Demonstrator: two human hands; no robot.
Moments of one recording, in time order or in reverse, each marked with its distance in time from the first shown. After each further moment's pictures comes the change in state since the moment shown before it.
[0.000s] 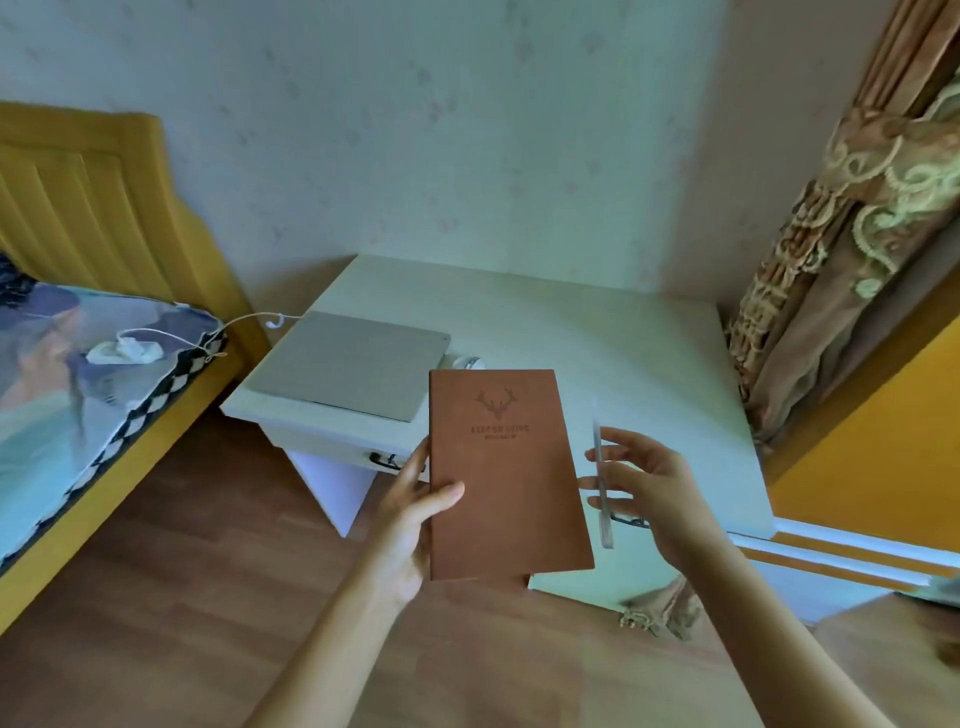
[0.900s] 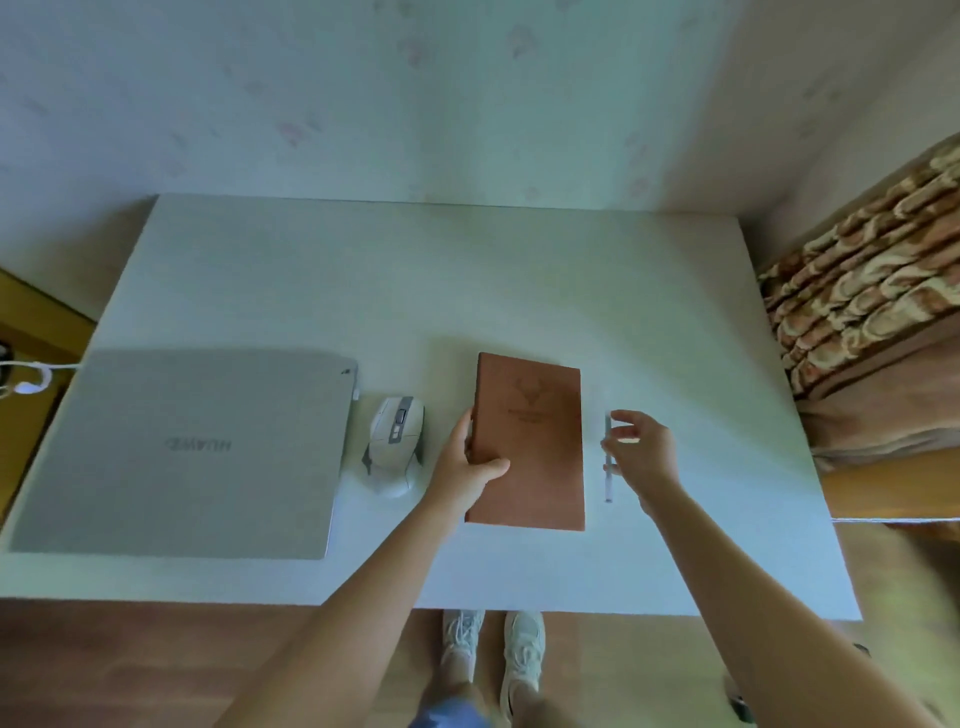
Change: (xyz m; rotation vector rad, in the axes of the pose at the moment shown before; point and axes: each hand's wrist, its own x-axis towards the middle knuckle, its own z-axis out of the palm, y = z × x) left_hand 0.393 -0.090 0.016 0.442 -0.116 -0.370; right_hand 0.343 0.104 -0.042 -0.397 0.450 0.355
